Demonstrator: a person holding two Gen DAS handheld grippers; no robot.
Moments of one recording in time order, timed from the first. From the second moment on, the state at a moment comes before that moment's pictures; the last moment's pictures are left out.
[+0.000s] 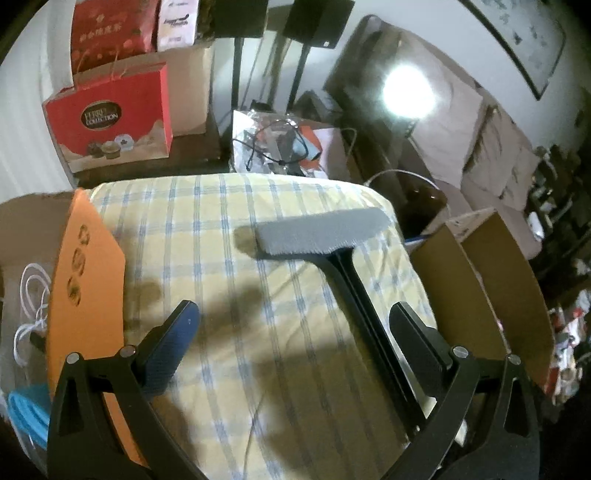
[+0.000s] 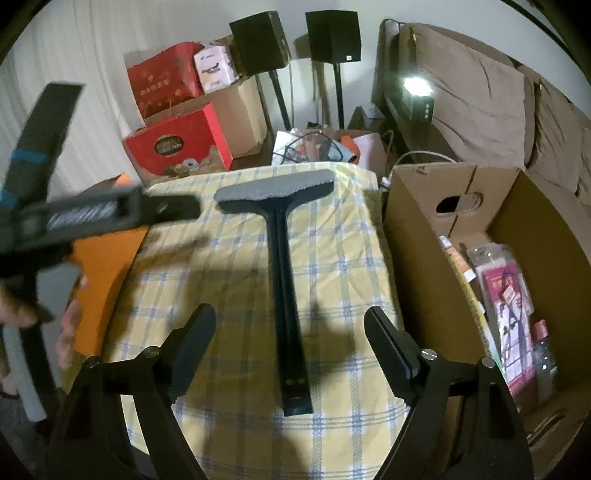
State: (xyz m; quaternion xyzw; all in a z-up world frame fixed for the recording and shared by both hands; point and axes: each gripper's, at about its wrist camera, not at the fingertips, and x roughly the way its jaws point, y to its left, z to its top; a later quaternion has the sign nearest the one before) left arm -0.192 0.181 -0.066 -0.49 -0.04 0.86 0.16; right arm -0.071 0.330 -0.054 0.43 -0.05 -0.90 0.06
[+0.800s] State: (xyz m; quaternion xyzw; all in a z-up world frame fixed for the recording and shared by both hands) left arm -0.271 0.187 -0.119 -0.55 -0.13 0.81 0.14; right arm -0.115 0.312 -0.090 0.47 -0.05 -0.88 0.11
